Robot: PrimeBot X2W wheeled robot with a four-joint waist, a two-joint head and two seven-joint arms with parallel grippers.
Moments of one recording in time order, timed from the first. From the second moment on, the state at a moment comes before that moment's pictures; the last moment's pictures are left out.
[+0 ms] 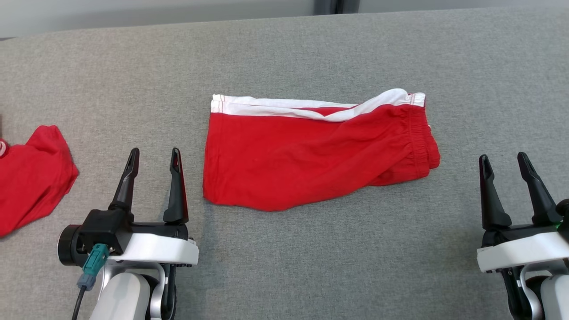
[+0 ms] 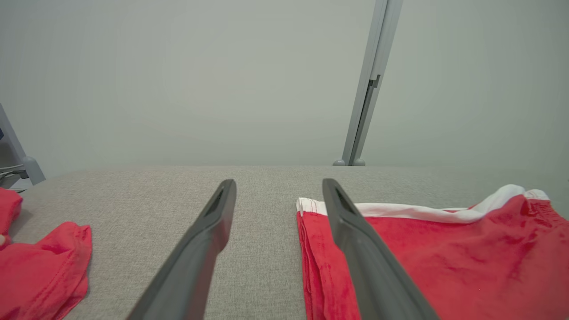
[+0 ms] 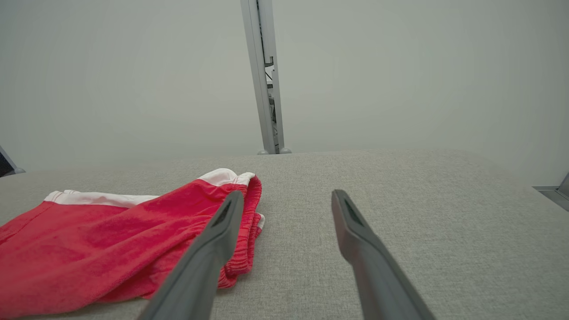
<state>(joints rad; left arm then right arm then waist) -0.19 0.11 -0.19 0.11 -0.27 0.16 -0.26 -0.15 -0.10 -0.05 0.09 0.22 0.13 -0.19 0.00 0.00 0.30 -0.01</state>
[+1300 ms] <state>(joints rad) -0.23 0.06 -0.19 0.10 -0.24 0.12 -0.26 -0.42 -0.18 0.18 0.60 0.46 0.13 -0.19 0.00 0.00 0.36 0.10</state>
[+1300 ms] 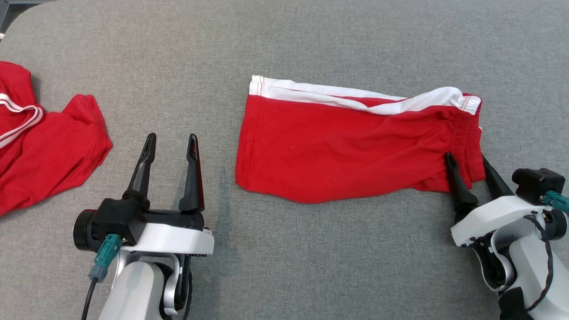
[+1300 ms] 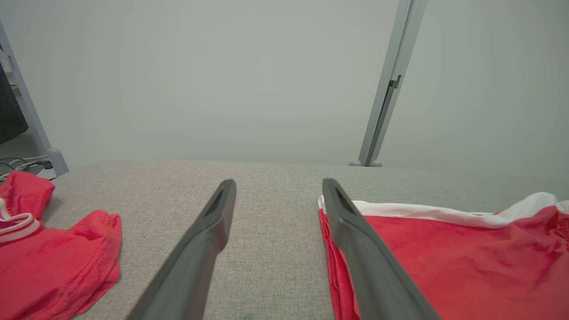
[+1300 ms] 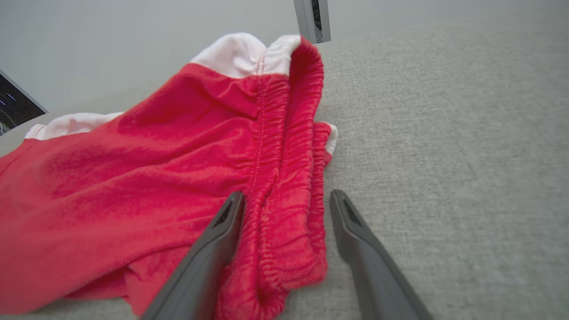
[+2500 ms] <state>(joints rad) -0.22 0.05 -0.19 0.11 -0.24 0.11 -0.26 -0.45 -0.32 0.35 0.20 0.90 0.13 0.05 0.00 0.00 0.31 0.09</state>
